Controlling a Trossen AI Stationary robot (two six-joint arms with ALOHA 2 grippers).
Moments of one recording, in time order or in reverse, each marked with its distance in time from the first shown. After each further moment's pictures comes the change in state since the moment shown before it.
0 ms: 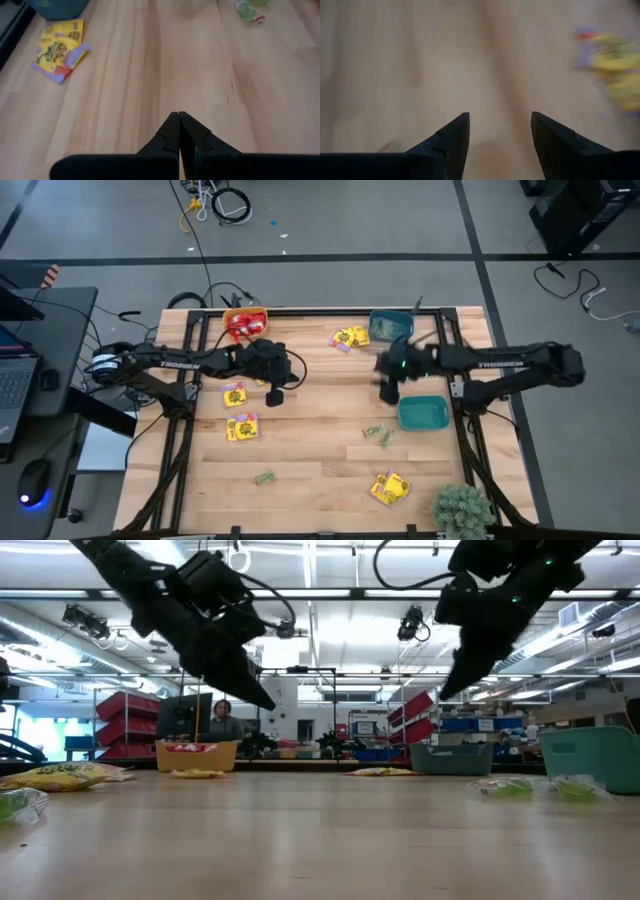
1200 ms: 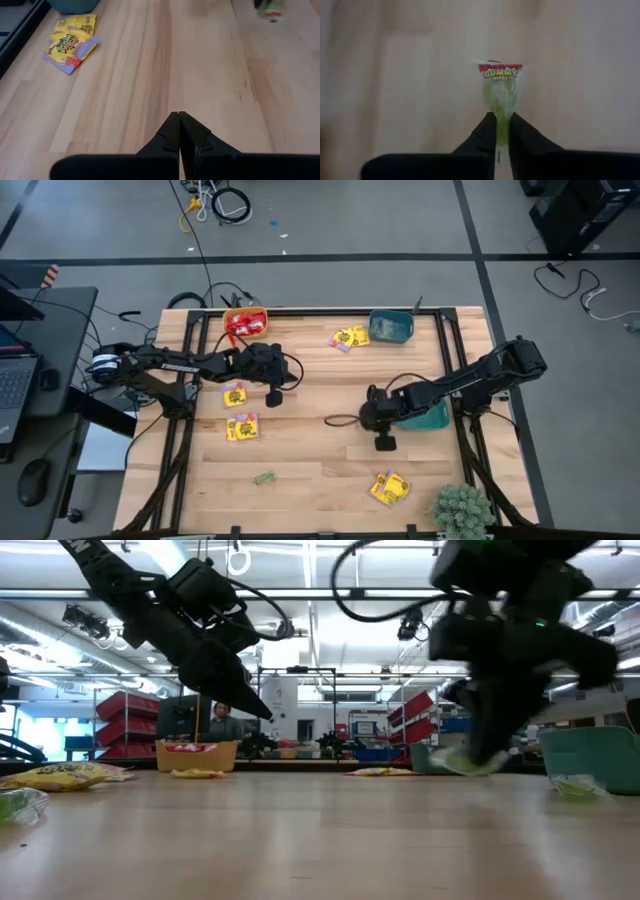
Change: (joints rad) left arm -0.004 0.000 -0.082 0.119 -0.050 -0.034; right arm 0.350 0.392 0.076 0.037 -0.006 0.034
